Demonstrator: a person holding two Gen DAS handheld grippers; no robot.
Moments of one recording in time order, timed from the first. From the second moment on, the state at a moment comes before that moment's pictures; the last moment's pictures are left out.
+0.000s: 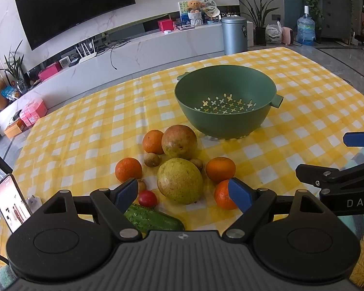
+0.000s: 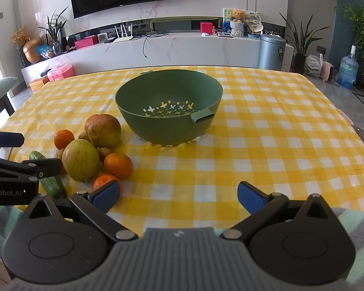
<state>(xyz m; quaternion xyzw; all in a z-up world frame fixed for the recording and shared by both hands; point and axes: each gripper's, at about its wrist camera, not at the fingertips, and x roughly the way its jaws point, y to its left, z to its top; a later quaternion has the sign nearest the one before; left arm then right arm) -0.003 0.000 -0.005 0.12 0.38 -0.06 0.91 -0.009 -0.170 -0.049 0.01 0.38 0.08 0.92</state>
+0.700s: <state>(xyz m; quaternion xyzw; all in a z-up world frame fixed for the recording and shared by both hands) -0.003 0.000 -0.006 0.12 0.39 -0.06 0.91 -0.009 -0.169 -0.050 0.01 0.38 0.07 0.92</state>
